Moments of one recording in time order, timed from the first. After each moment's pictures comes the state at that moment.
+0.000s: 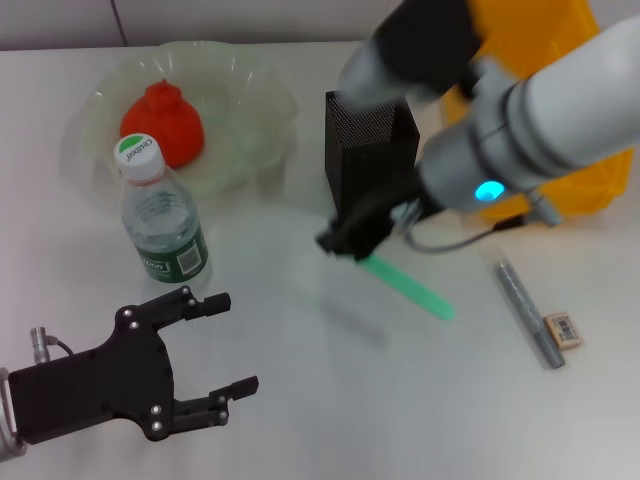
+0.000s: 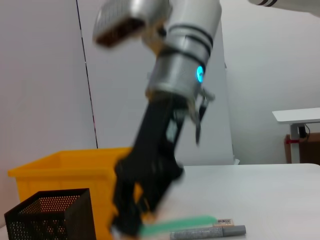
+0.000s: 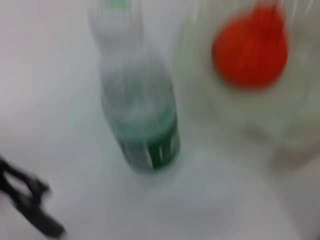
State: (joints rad) left arm -0.15 -2.07 1.05 0.61 1.60 1.69 -0.71; right arm 0.62 2.08 -1.71 -1.41 -2.36 -1.27 2.70
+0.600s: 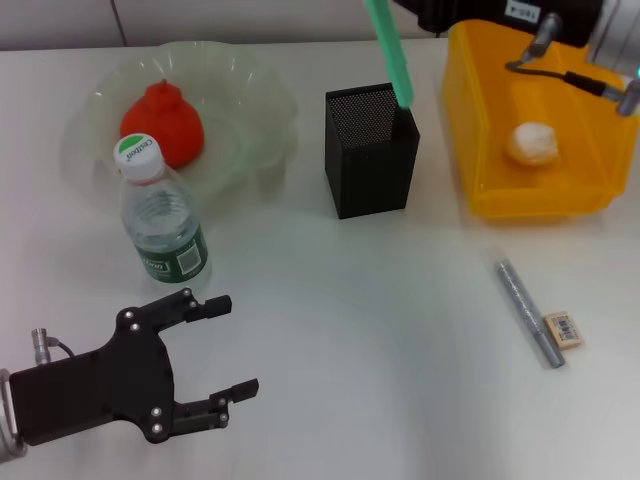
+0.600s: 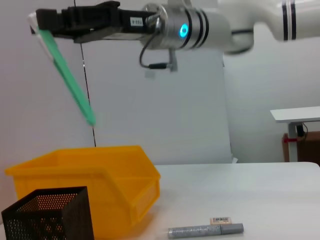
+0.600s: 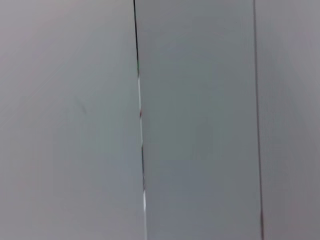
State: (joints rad) left arm -0.15 -2.07 1.06 0.61 1.61 1.69 -0.71; right arm 0.37 2.09 -1.36 -1.24 -1.31 -1.07 1.56
